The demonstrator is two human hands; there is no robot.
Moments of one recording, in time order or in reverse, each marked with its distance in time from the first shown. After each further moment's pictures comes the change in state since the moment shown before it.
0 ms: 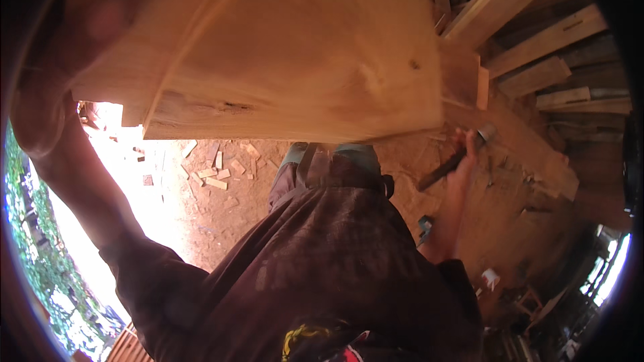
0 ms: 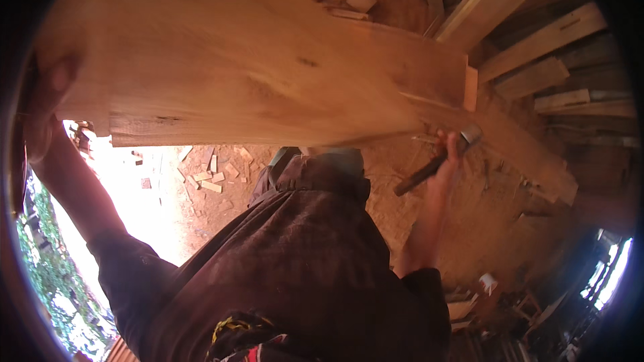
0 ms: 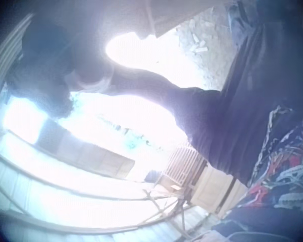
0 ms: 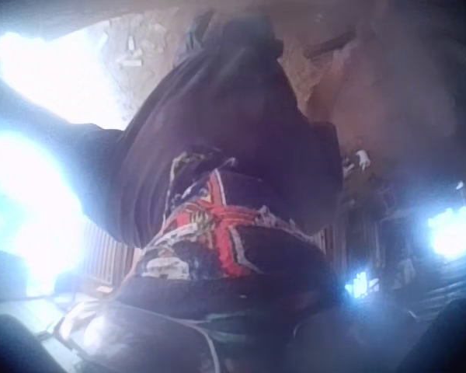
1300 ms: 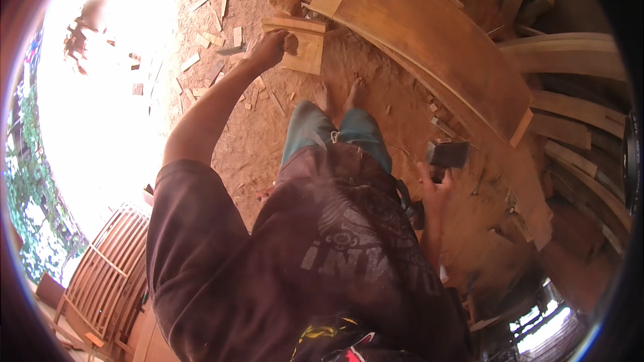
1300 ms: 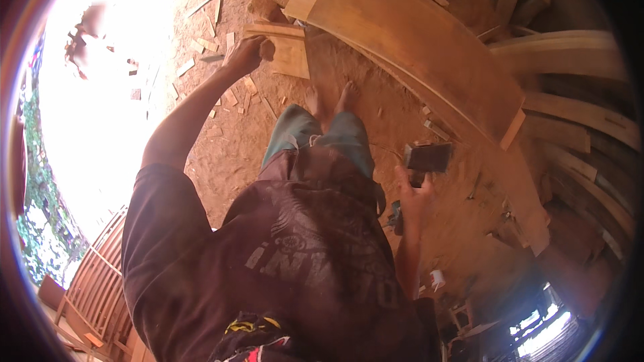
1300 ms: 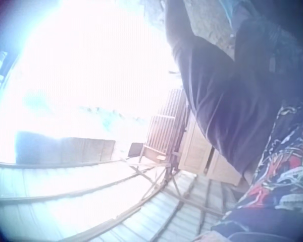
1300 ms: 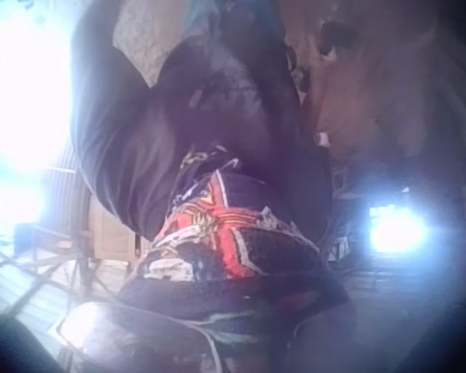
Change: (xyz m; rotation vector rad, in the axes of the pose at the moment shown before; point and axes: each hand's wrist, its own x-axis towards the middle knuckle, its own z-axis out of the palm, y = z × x) left_hand -0.189 -0.444 0.188 0.212 -0.135 -0.409; right_hand -0.089 0.040 0.026 -1.143 -0.434 -0.101
